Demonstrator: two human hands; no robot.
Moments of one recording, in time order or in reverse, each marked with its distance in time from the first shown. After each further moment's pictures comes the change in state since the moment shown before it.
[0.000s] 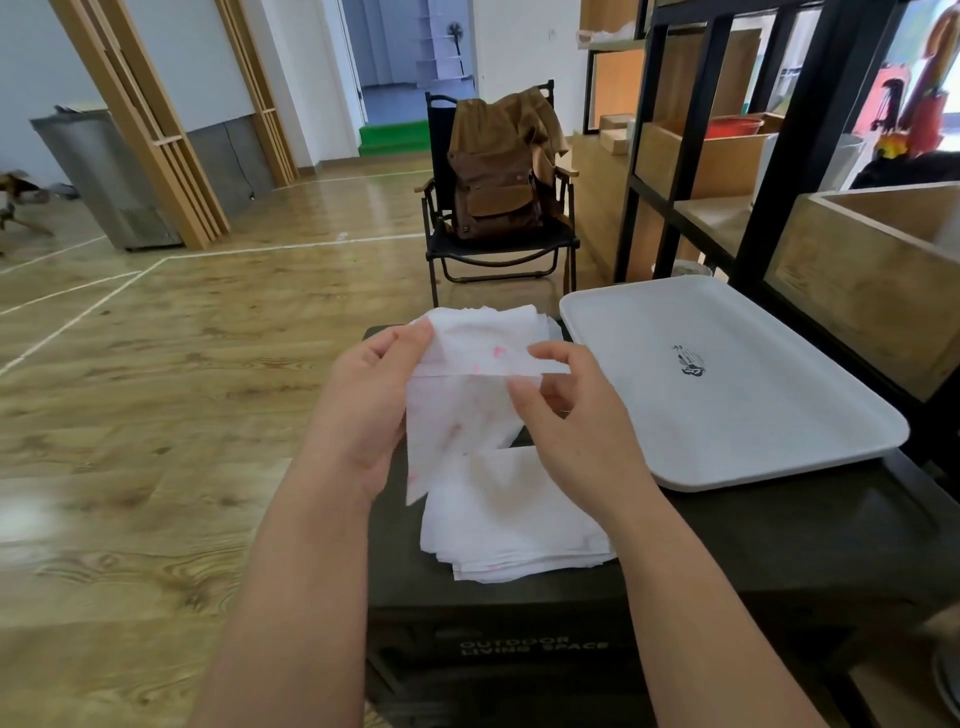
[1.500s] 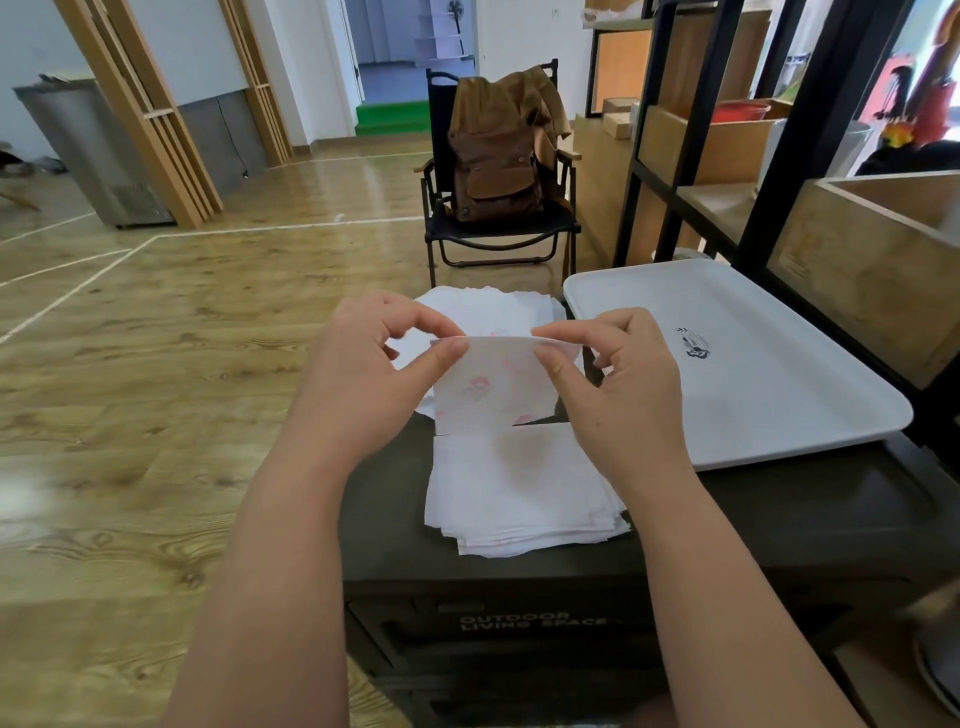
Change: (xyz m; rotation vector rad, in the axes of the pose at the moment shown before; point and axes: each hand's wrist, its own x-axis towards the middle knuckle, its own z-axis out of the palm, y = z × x) left_hand -0.004 -0.001 -0.020 0.790 0.040 0.520; right_hand 0.002 0.000 -0.009 -0.244 0.283 -0.326
